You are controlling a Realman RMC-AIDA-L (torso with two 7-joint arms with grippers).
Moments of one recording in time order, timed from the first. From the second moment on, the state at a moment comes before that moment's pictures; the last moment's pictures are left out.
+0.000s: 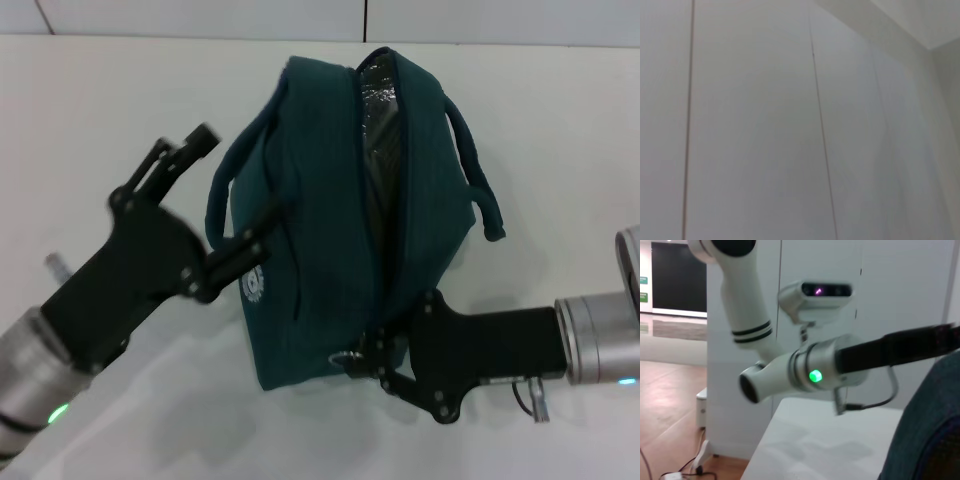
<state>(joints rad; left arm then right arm) -0.34 -2.10 0.72 -0.01 1.35 1.91 -0.30 0.51 2.03 -1.73 -0.61 -1.24 -1.40 0.85</state>
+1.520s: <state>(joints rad) -0.30 -2.11 0.89 -0.06 1.35 1.64 -0.25 0.55 2.02 -1.68 -0.62 -1.15 -1.35 0.73</state>
